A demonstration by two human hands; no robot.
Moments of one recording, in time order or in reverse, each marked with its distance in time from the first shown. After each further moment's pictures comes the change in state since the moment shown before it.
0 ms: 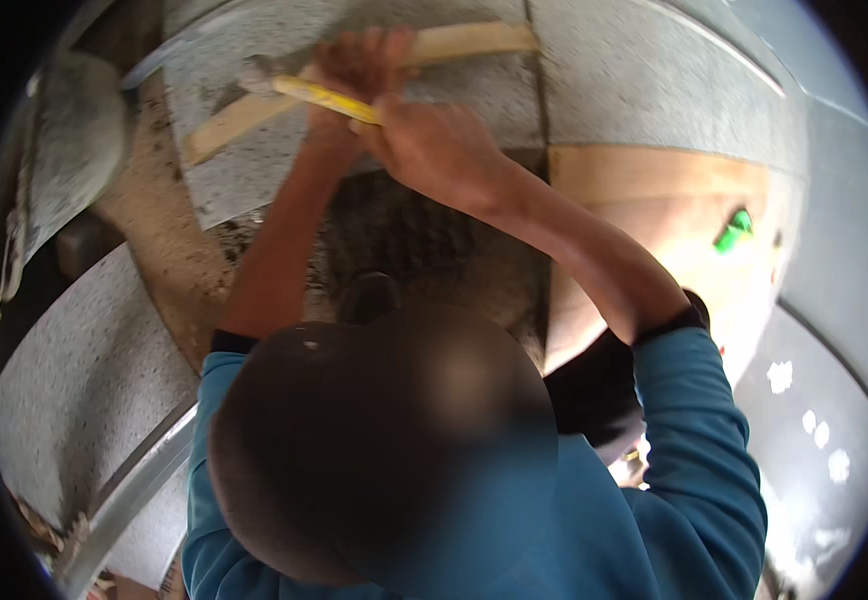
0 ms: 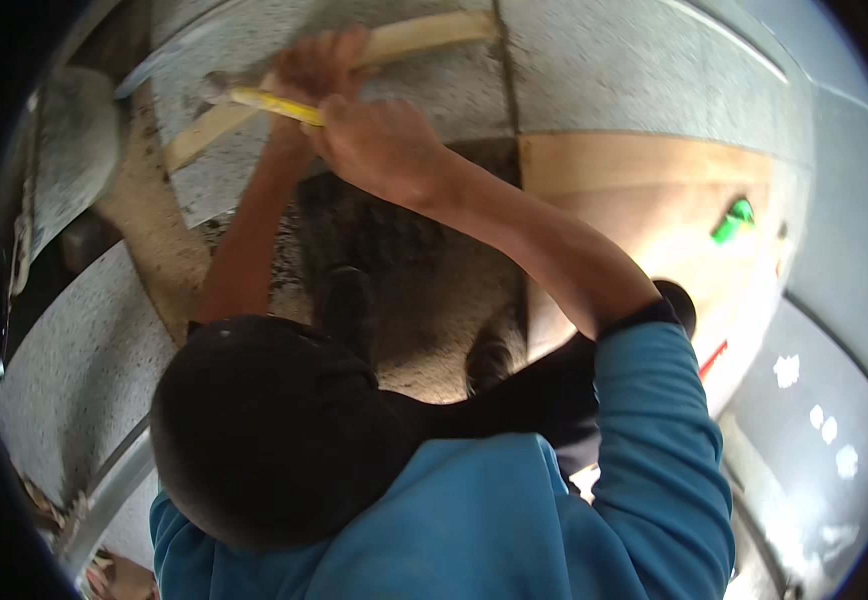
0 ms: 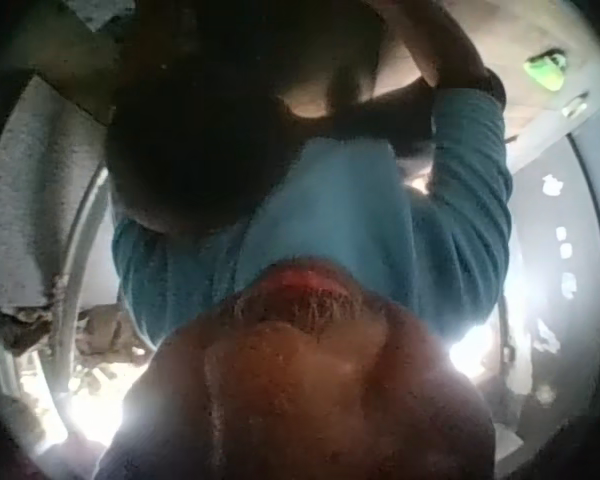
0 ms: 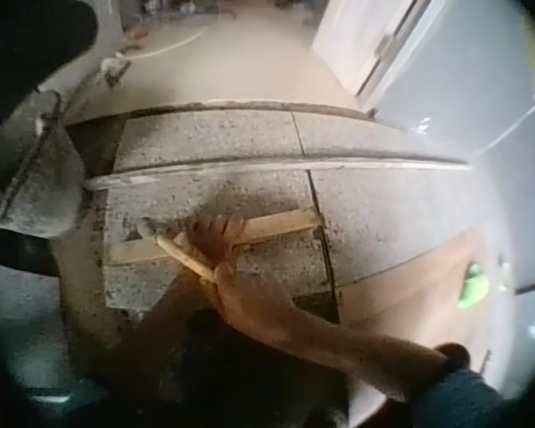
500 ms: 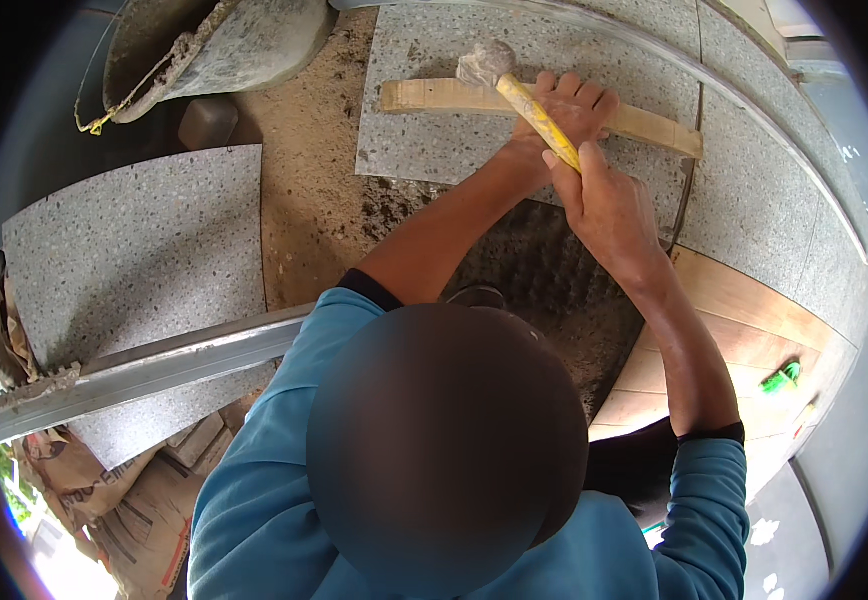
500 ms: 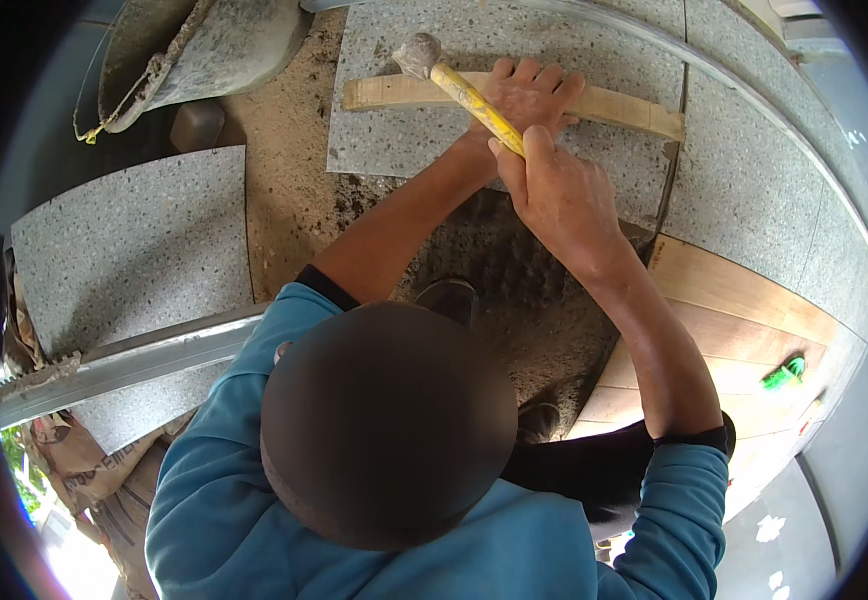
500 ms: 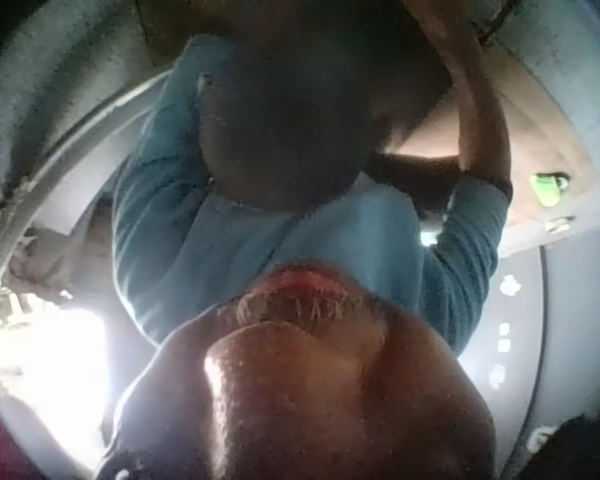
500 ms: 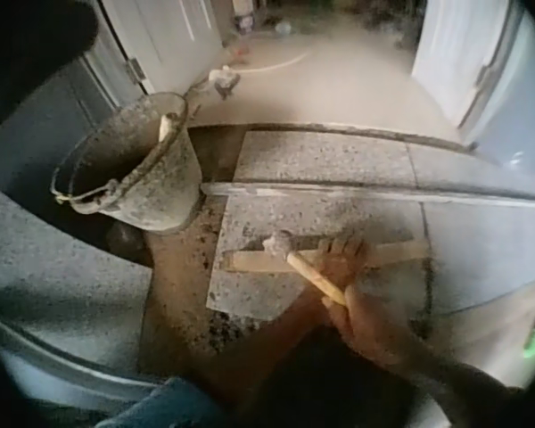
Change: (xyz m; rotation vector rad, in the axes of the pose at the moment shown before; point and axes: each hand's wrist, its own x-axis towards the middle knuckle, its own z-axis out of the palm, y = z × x) left_hand 0.001 -0.002 -0.010 -0.072 -0.052 -0.109; right_hand 0.015 -0.025 -0.007 -0.016 -0.001 0.005
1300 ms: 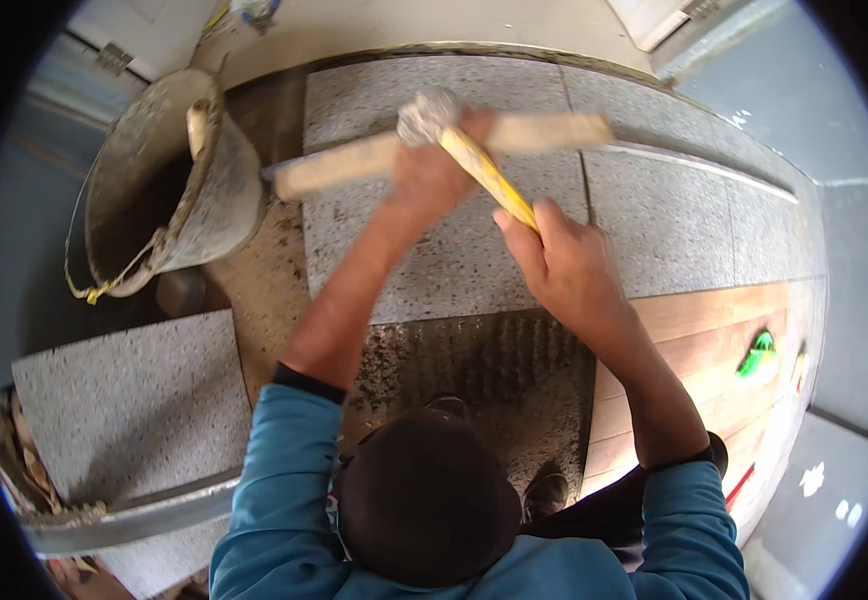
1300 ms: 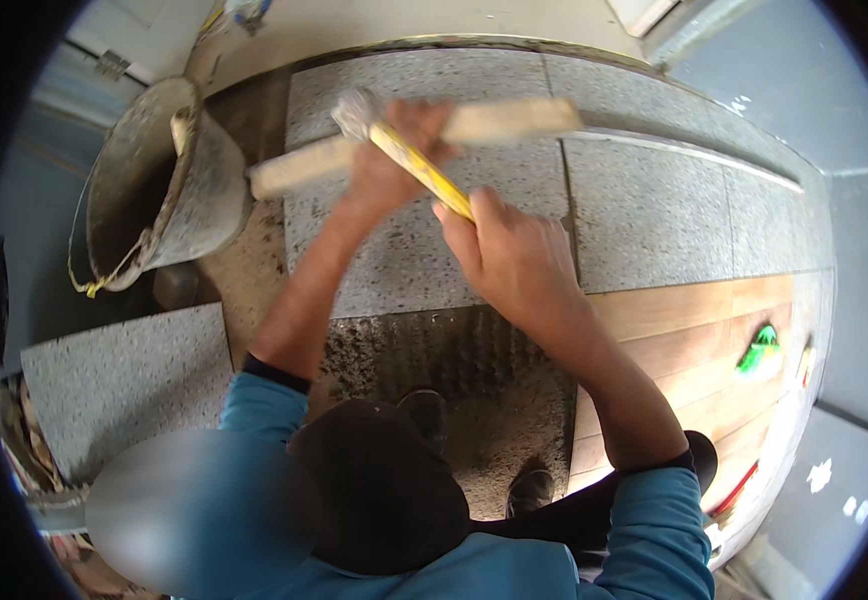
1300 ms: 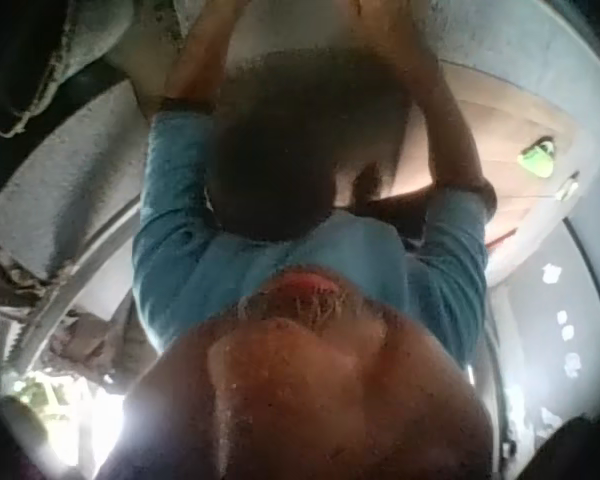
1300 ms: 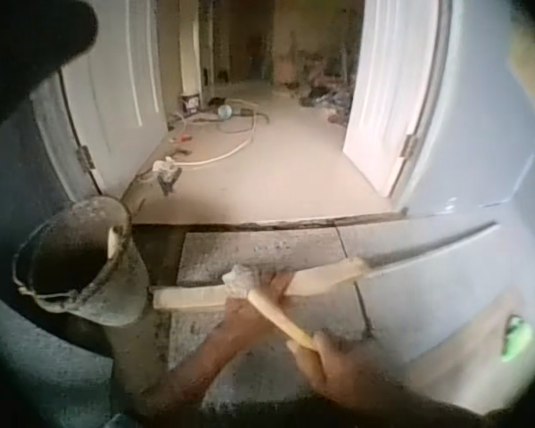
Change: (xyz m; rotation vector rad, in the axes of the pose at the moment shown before) left_hand 0.096 -0.070 -0.062 -0.215 0.226 0.116; right_hand 0.027 -0.011 -0.098 -0.028 0.248 0.072
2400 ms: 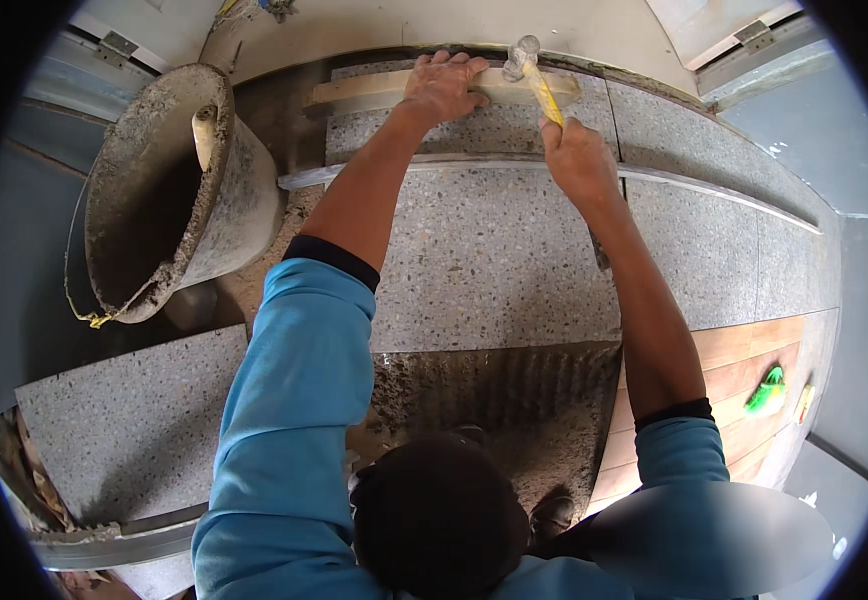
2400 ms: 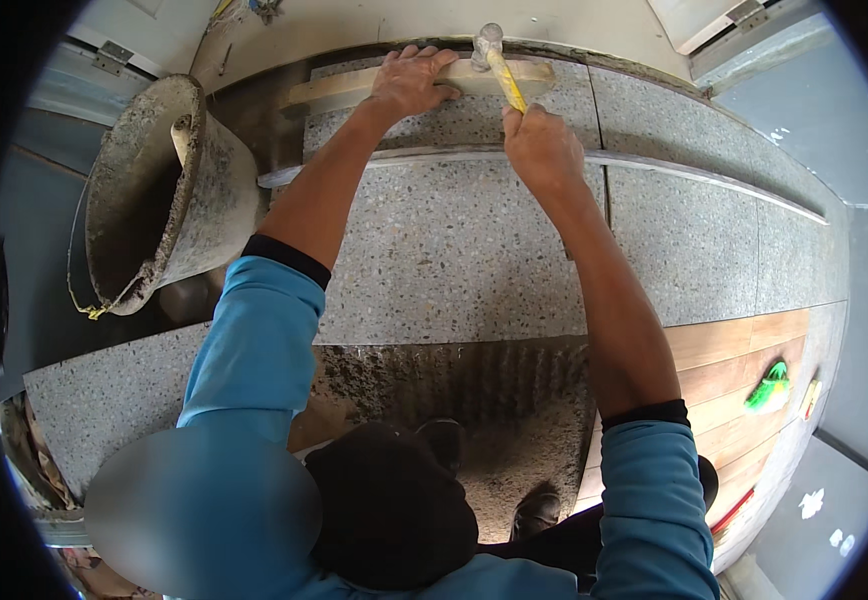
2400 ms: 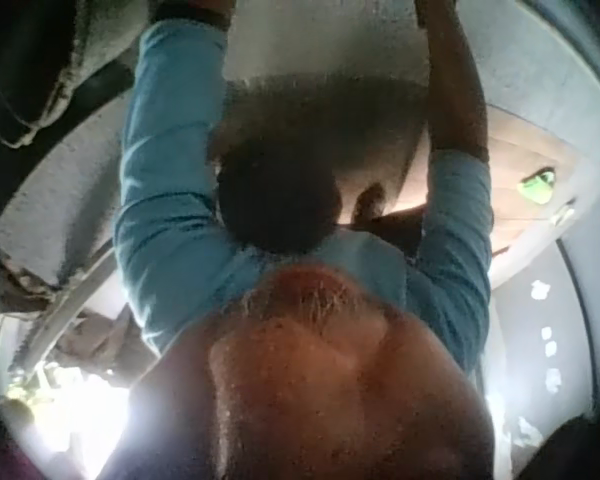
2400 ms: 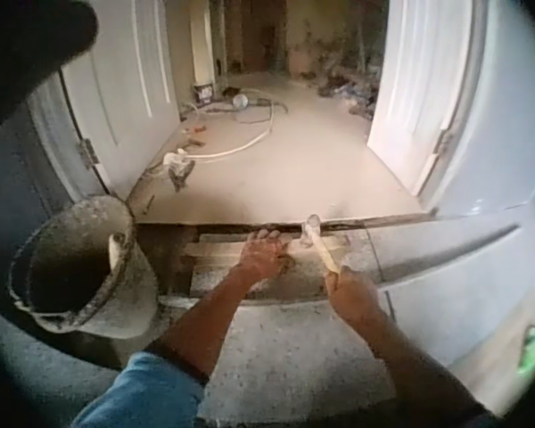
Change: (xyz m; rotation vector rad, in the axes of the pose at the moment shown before) left_hand 0.101 -0.142 0.053 0.307 -0.427 -0.187; right_hand 0.156 0.113 0.107 -0.174 -0.009 0.416
